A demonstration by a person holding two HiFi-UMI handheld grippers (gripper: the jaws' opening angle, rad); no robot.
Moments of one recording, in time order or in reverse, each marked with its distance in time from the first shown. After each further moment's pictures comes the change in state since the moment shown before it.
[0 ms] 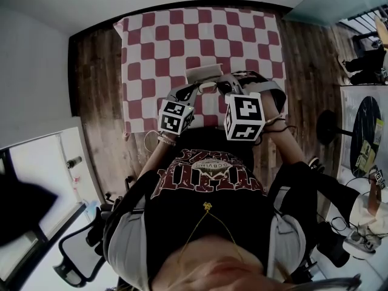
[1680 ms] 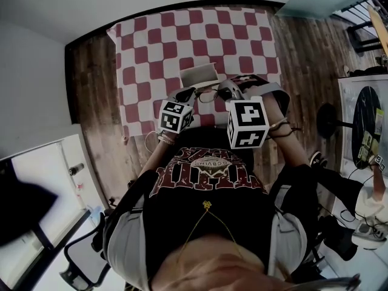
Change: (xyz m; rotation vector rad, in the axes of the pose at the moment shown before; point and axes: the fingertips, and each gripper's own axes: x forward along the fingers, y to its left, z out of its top) left arm 0.019 -0.016 -0.020 -0.029 0.059 -0.065; right arm -0.031 0.022 -0.008 -0.015 0.018 0.074
